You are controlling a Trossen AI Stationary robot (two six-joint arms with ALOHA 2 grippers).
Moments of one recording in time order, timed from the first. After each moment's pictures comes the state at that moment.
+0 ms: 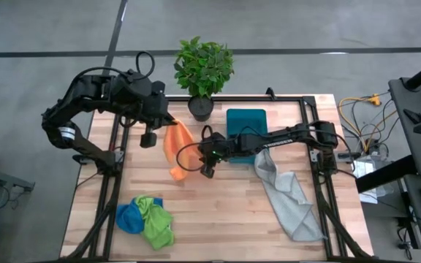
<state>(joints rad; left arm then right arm) 0.10 1.44 2.13 -1.40 0.01 0.20 0.00 1.96 1.39 -0.25 0.08 0.29</state>
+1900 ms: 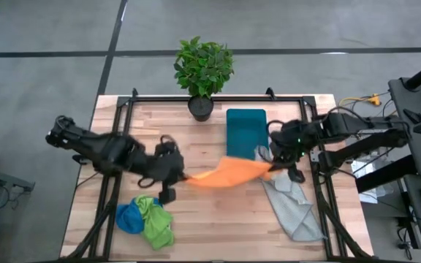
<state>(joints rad) -0.42 1.39 1.60 -1.01 -0.26 -0.54 0.15 1.13 1.26 -0.99 -0.29 0.16</state>
